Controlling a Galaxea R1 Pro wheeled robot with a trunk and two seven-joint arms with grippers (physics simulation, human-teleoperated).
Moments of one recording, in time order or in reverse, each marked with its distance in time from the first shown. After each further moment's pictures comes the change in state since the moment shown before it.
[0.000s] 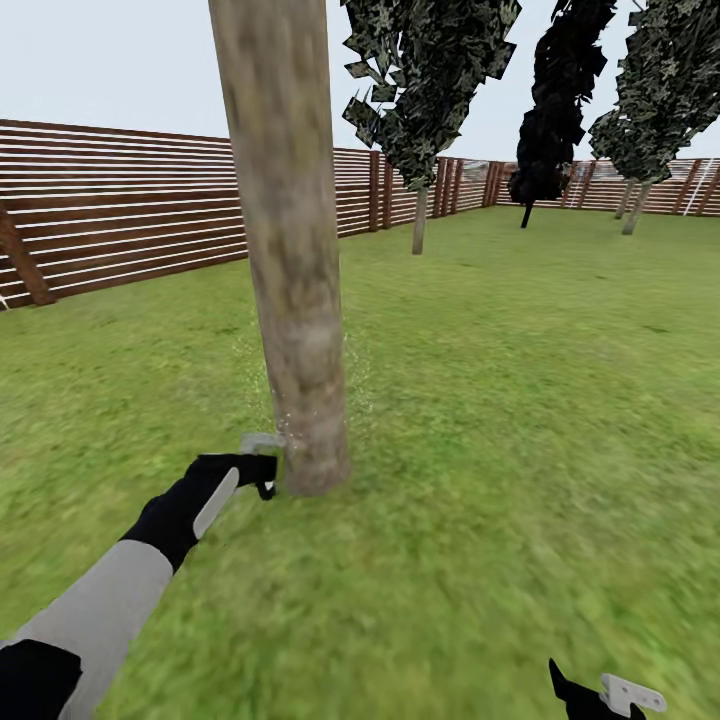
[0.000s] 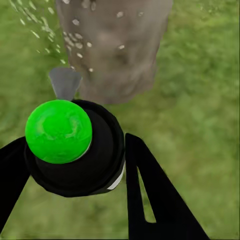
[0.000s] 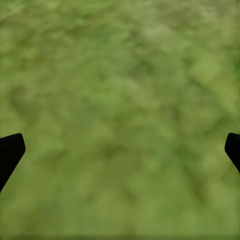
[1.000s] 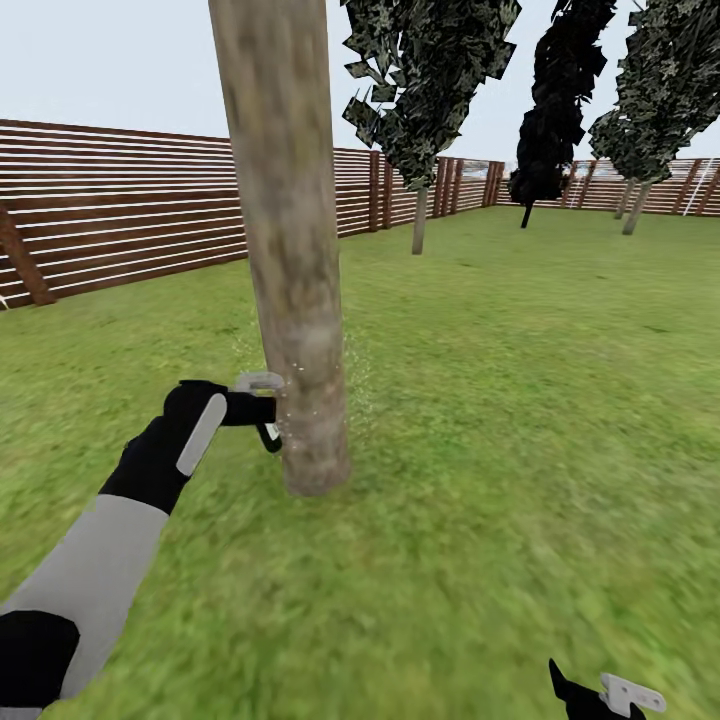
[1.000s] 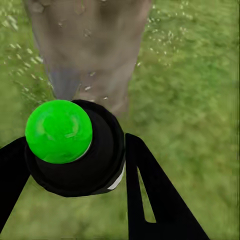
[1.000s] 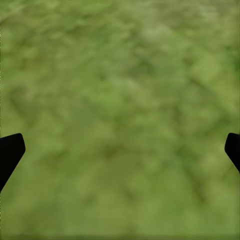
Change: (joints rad) left arm -0.124 -0.003 0.091 -0.299 0.024 0.388 -0.002; right arm 0.000 0.000 -0.001 0.000 0.000 0.000 0.000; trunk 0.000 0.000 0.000
